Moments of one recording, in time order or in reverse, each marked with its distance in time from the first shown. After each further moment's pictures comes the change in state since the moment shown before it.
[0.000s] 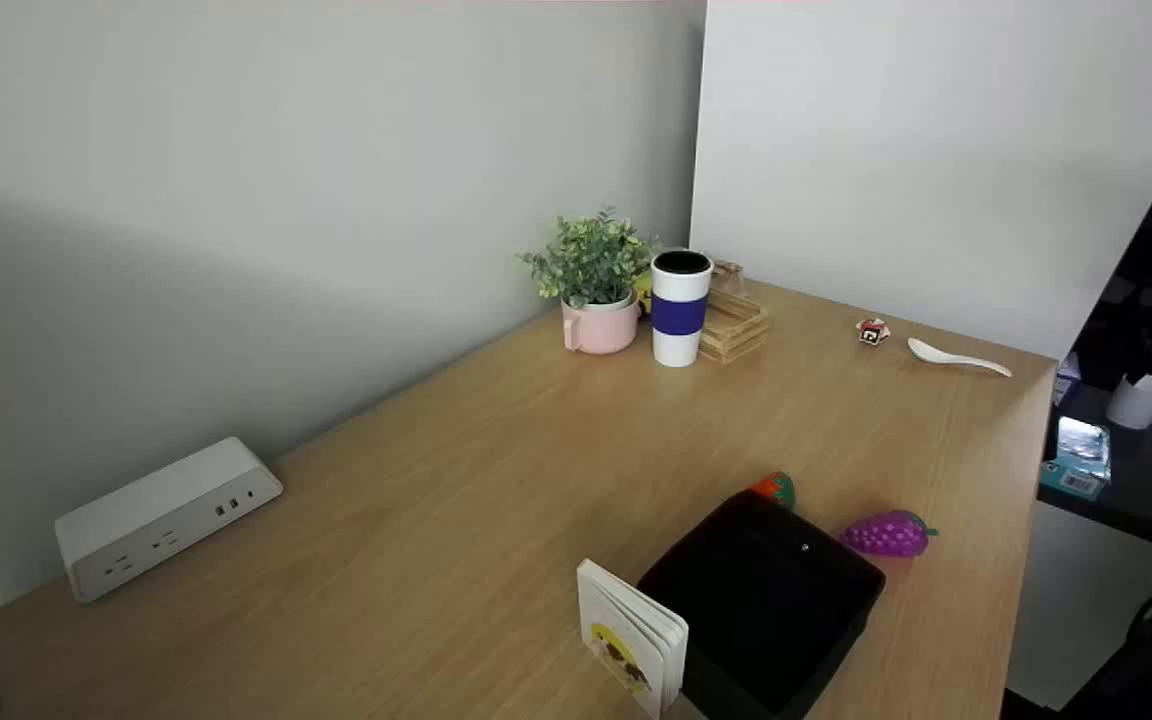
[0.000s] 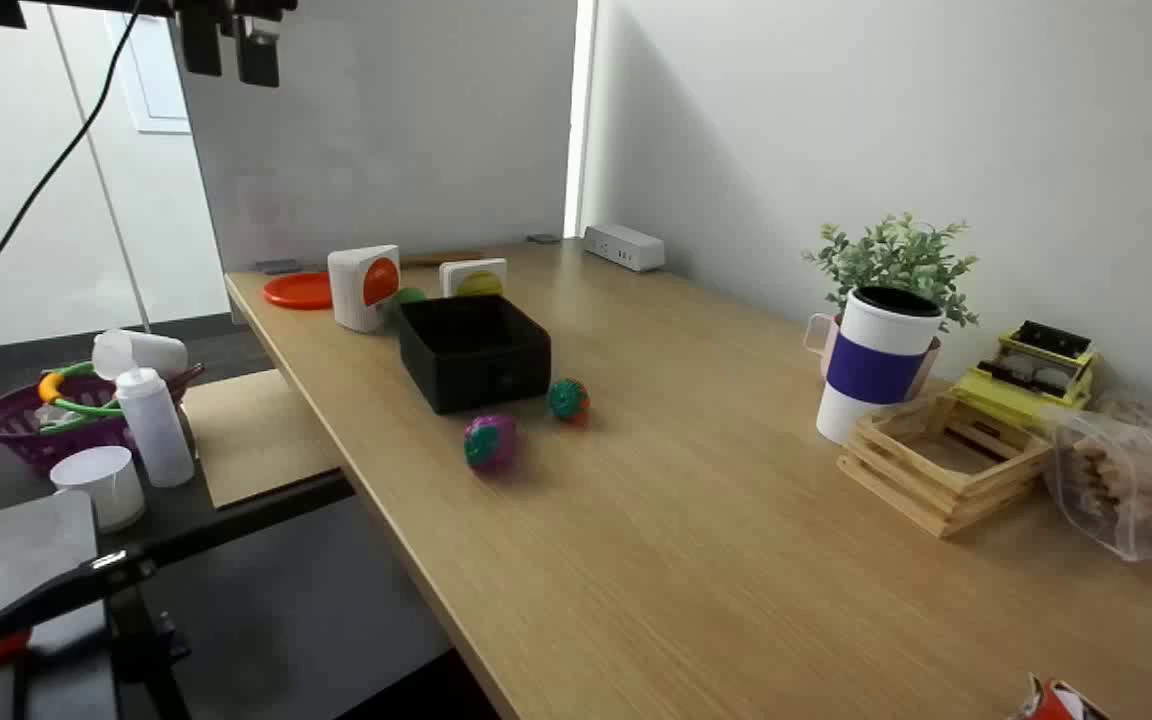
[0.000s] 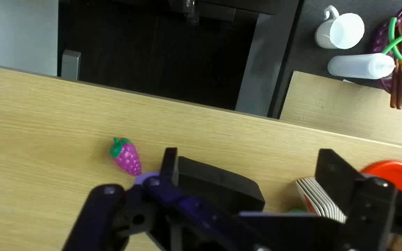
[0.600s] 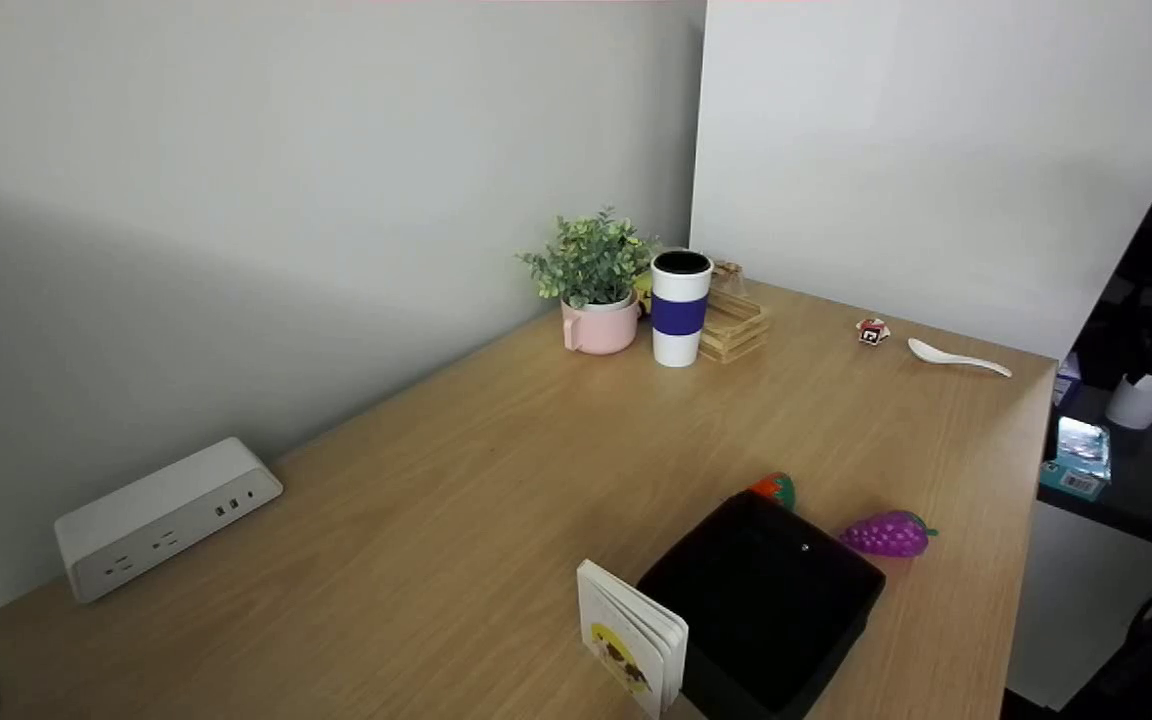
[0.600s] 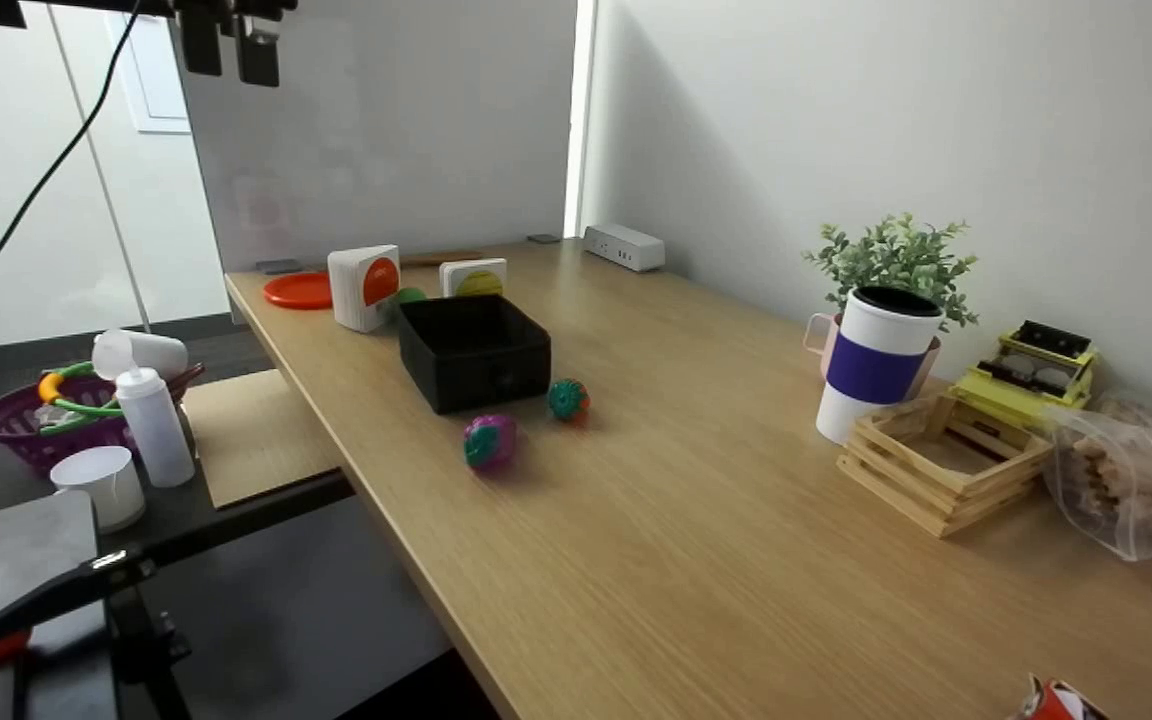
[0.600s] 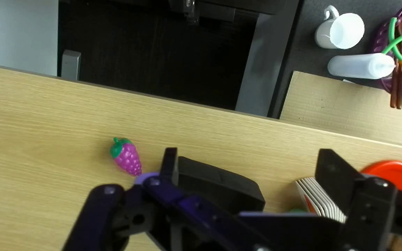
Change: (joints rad) arm 0.000 0.000 -0.001 0.000 0.000 0.000 0.000
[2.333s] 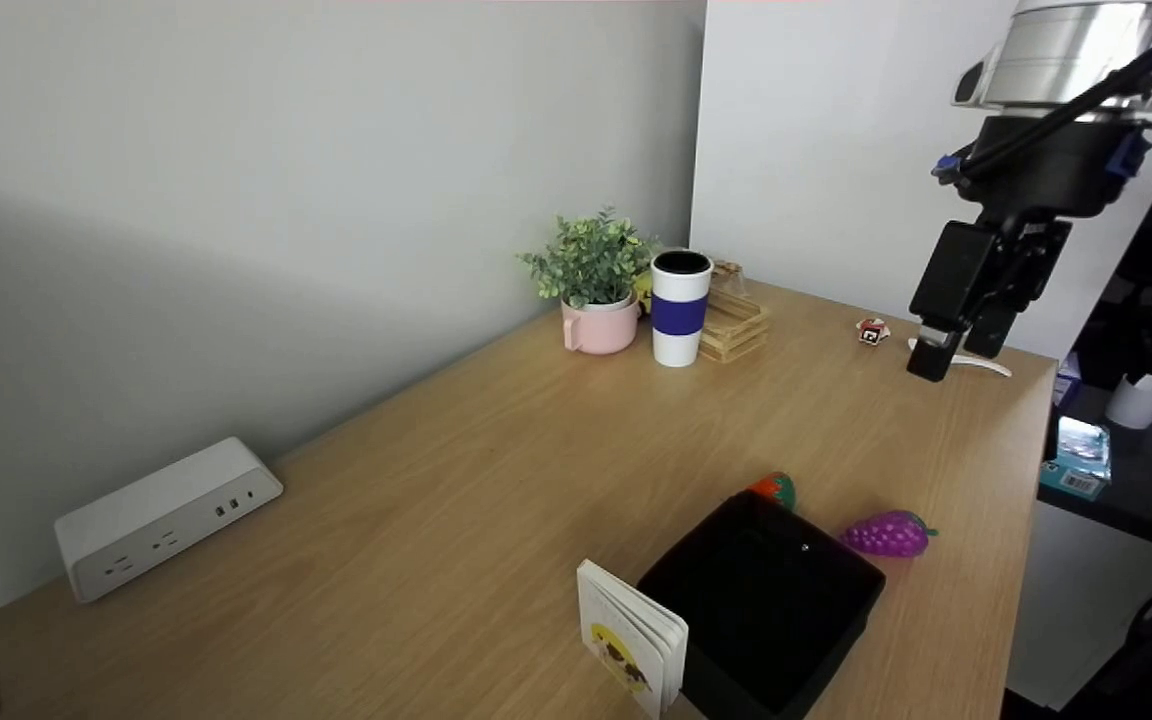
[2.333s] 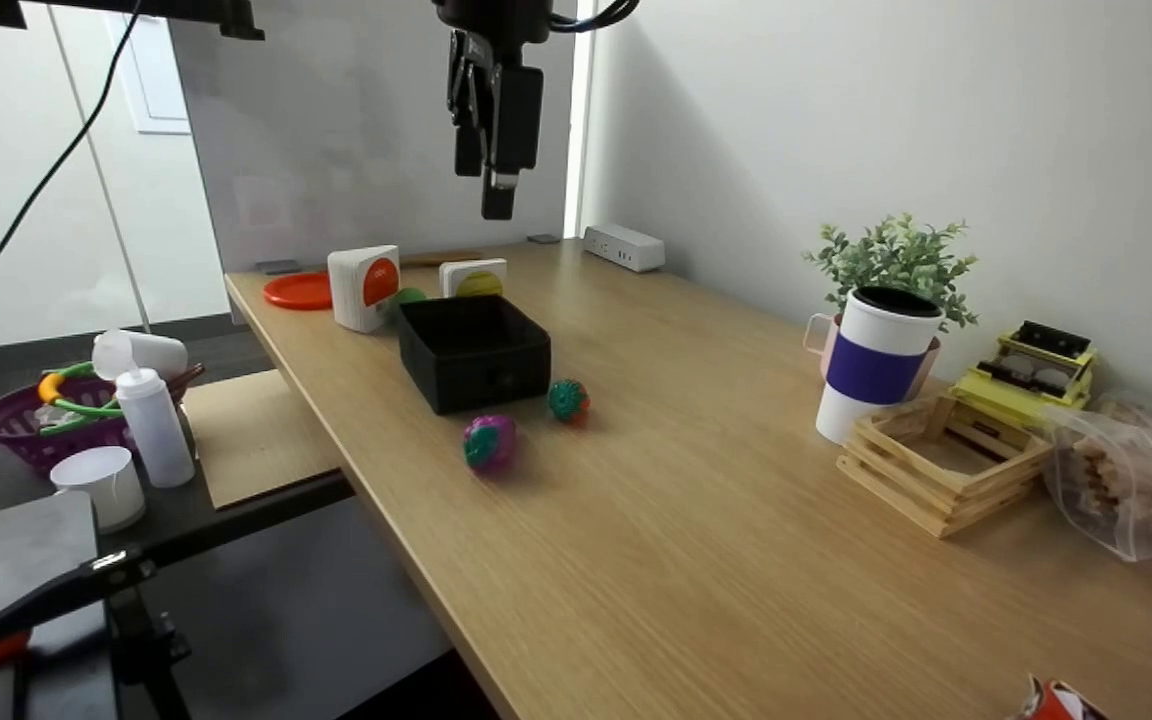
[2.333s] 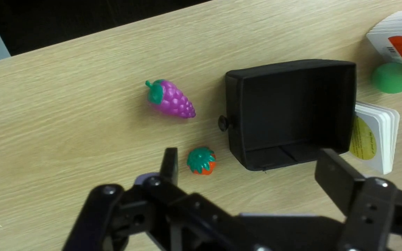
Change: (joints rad) arm -0.142 0.296 -0.203 0.062 0.074 0.322 0.061
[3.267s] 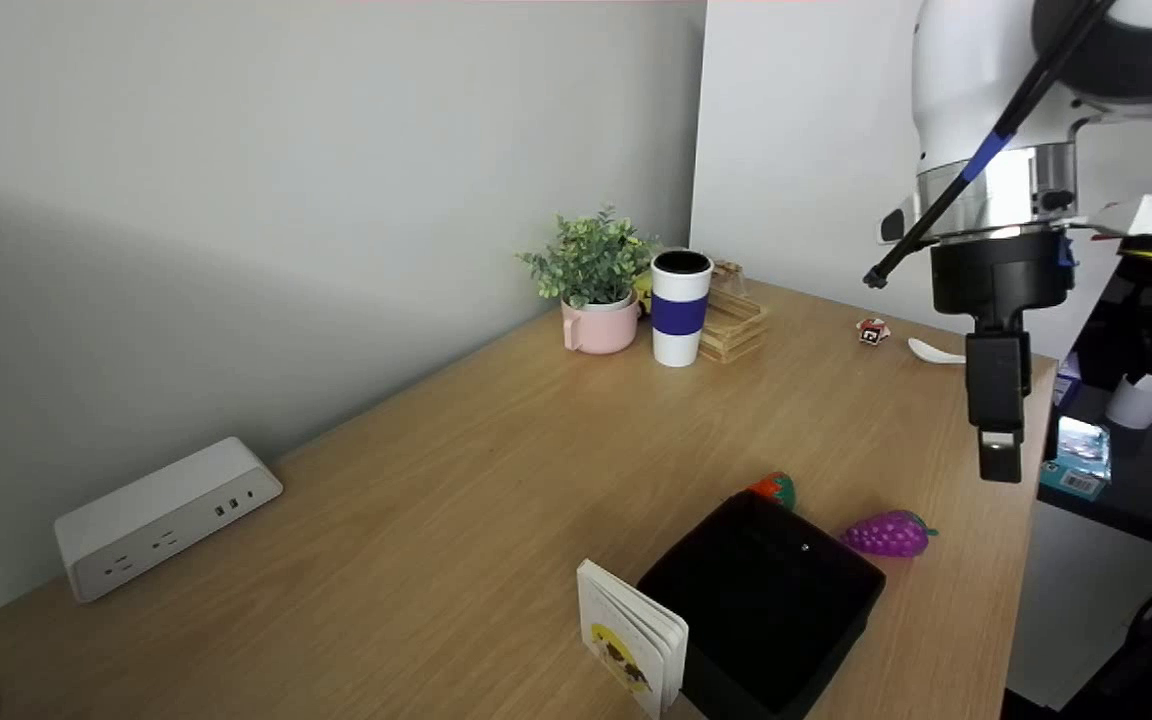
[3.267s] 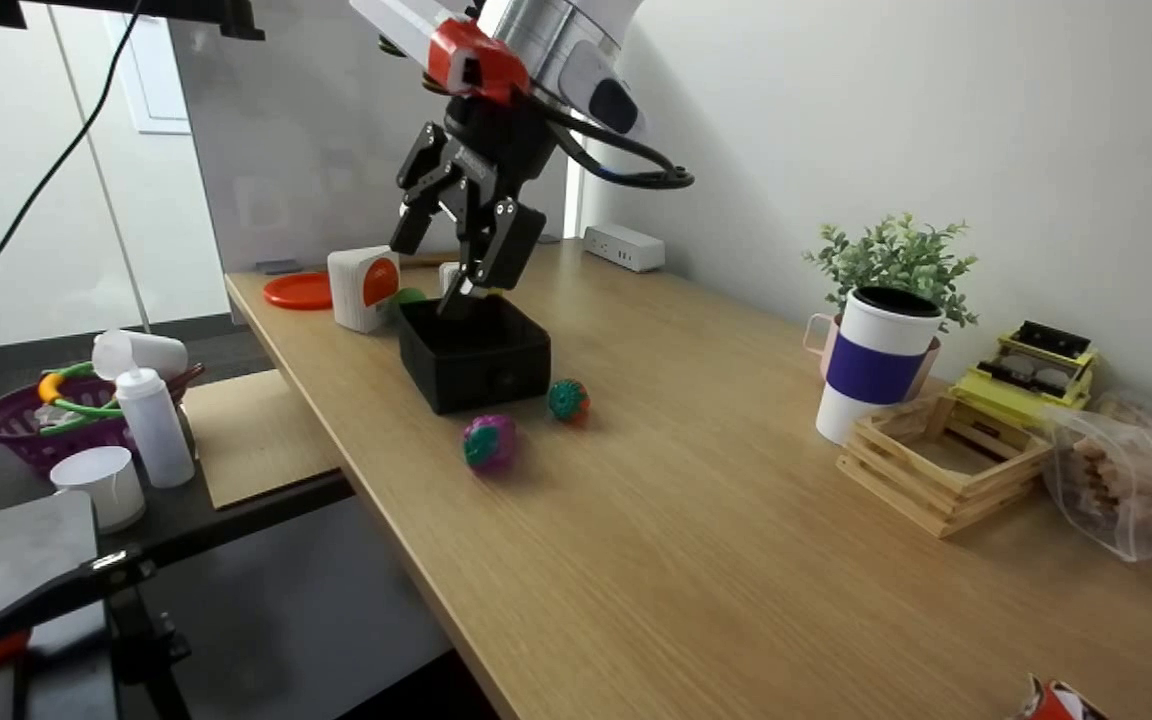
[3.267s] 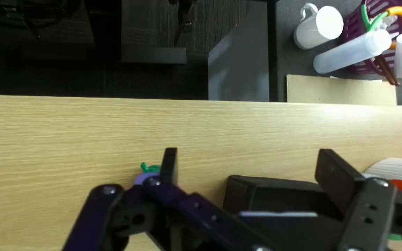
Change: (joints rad) arm -0.015 0.233 -0.053 0.122 0.098 -0.306 -0.410
